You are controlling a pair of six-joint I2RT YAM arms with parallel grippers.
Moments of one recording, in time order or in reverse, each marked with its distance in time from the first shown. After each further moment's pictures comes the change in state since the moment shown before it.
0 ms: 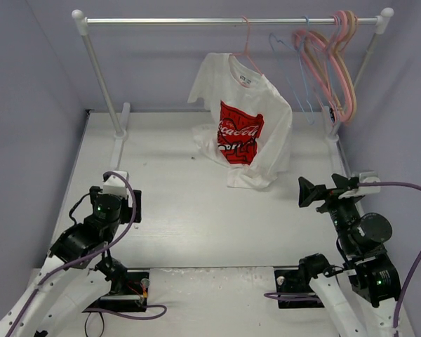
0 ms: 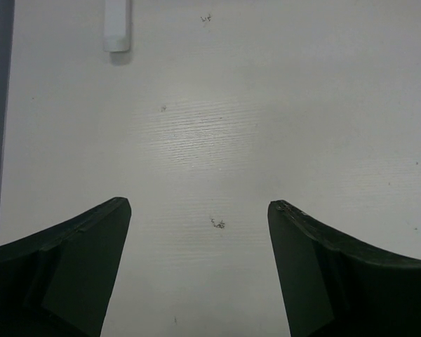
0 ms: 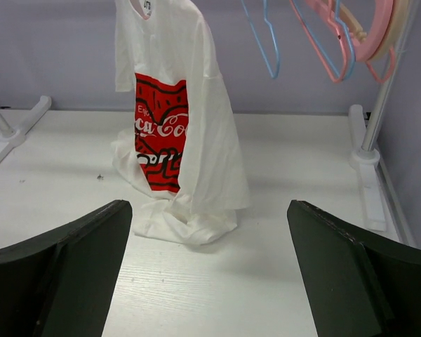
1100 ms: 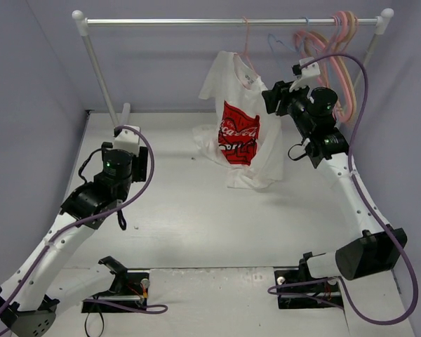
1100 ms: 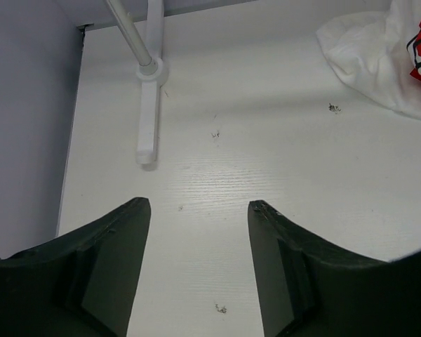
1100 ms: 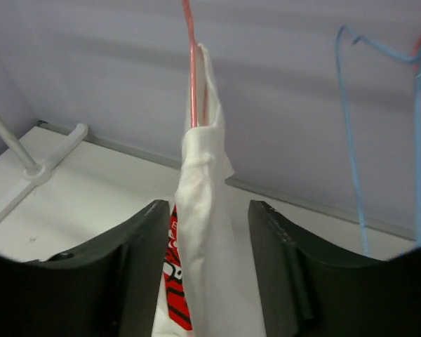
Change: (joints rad) left arm 0.000 0.369 0.375 0.159 -0.078 0.136; right arm -0.022 1.049 0.537 0.492 -0.282 -0.040
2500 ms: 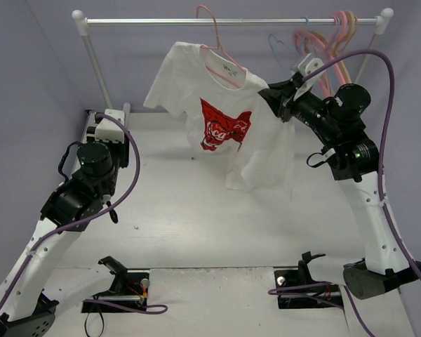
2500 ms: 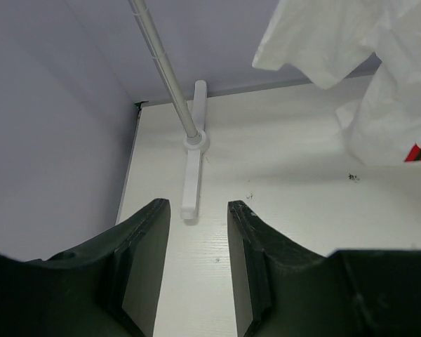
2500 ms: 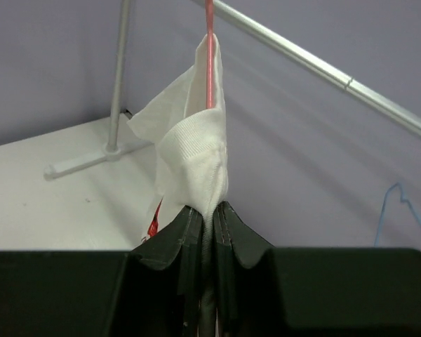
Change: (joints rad) left arm 0.000 -0.024 0.172 0.074 -0.071 0.186; right arm 0.099 -0.147 0.269 -0.254 -0.319 -0.290
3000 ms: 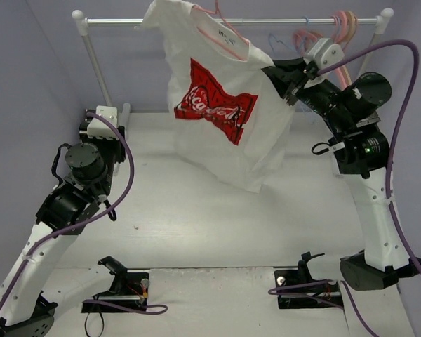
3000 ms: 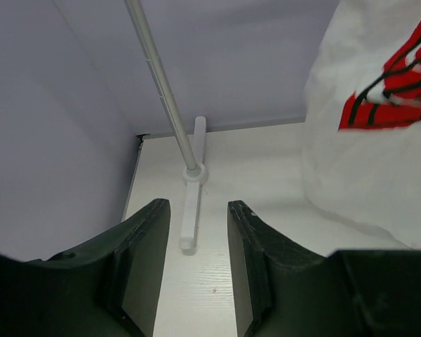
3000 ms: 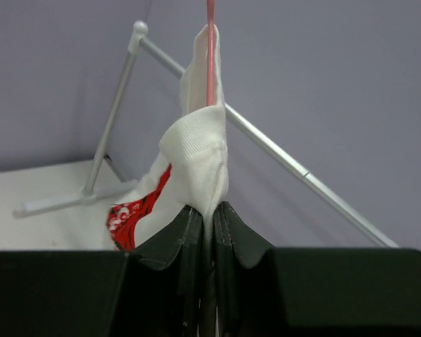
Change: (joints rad) left arm 0.000 -0.020 -0.005 0.118 0.019 0.050; right arm 0.011 0.069 0.154 0.033 -0.037 -0.069
